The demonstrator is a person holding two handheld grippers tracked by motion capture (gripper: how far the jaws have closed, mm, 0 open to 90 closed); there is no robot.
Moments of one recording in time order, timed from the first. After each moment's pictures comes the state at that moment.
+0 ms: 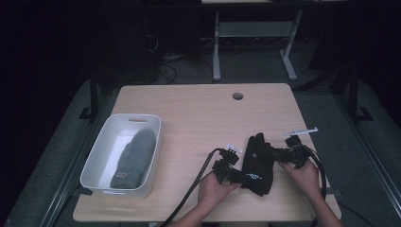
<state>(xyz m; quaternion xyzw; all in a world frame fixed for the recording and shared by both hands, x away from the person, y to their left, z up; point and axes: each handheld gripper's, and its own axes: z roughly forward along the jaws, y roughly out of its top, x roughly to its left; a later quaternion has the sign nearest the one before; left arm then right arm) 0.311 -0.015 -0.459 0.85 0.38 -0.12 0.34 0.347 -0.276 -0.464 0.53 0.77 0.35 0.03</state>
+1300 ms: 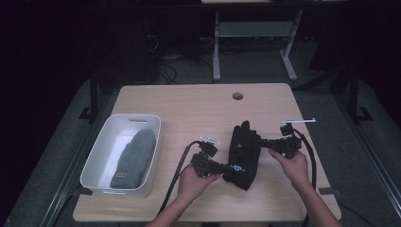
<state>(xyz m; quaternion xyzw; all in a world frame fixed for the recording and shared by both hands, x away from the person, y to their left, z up) 0.316 0.051 -0.425 0.83 0.38 -0.14 0.40 0.358 -0.247 -0.425 0.52 0.71 0.47 -0.07</state>
